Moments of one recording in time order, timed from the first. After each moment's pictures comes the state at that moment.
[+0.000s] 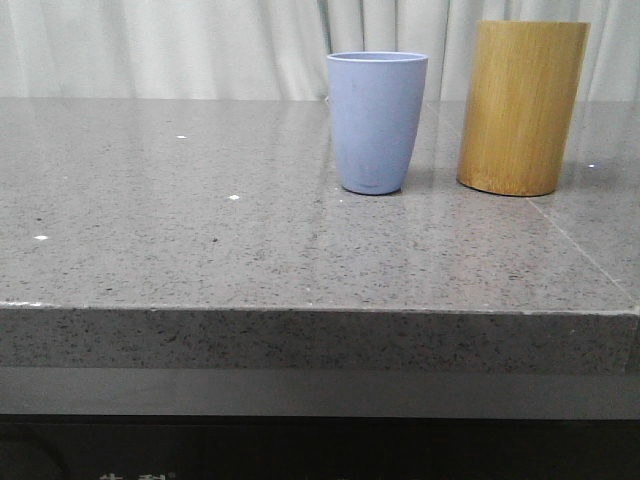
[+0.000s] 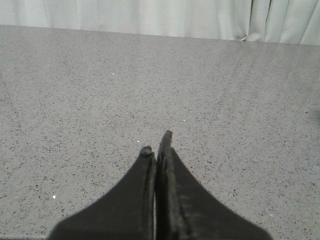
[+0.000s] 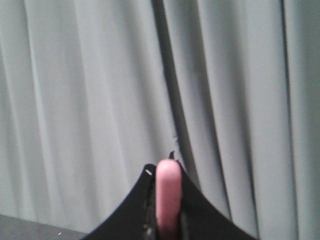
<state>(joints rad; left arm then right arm) -0.04 0.21 -0.49 -0.09 0.58 0.03 0.40 1.37 -1.34 0.20 -0.28 -0.07</state>
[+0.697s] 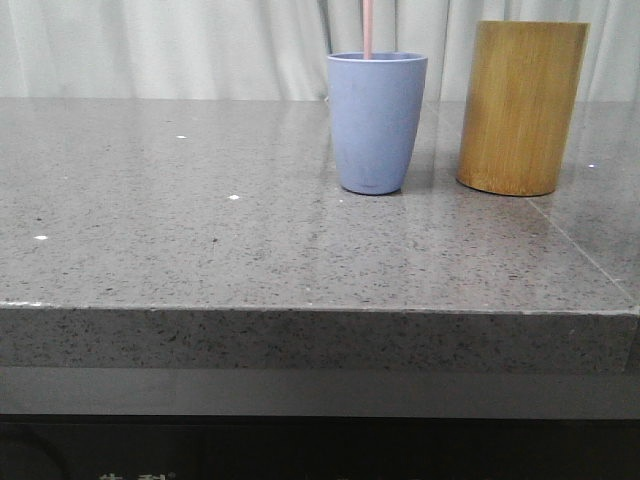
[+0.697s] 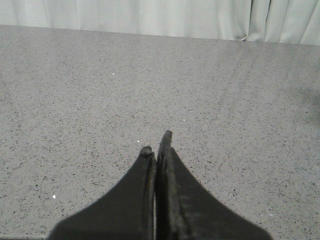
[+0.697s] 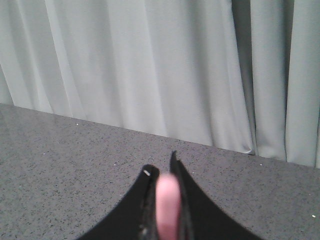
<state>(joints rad) -0.04 0.21 -0.49 -0.09 0.58 0.03 0.47 1.68 -1.33 0.20 -0.30 -0.07</state>
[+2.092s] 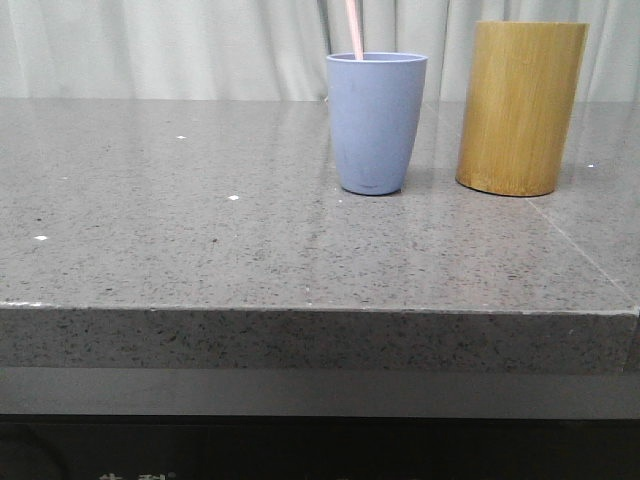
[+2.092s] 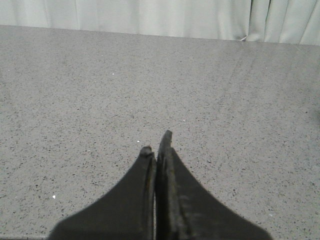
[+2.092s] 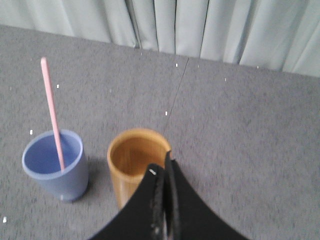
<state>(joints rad) -0.04 0.21 -0.49 -0.09 0.58 0.03 0.12 0.95 -1.19 0.09 0.70 -0.07</state>
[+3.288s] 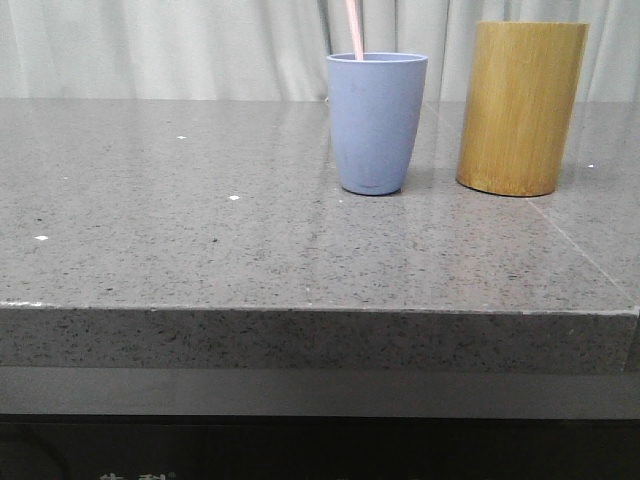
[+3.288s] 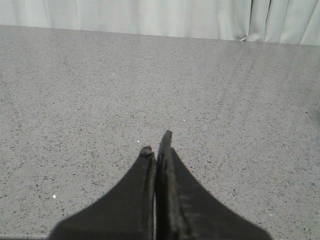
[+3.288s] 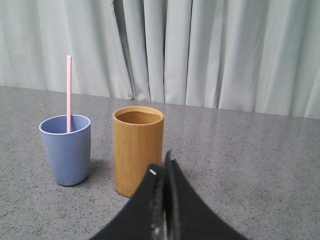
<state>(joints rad) -0.04 0.21 -0.49 -0.09 0.58 0.03 0.12 0.10 -0.40 0.10 0.33 -0.07</state>
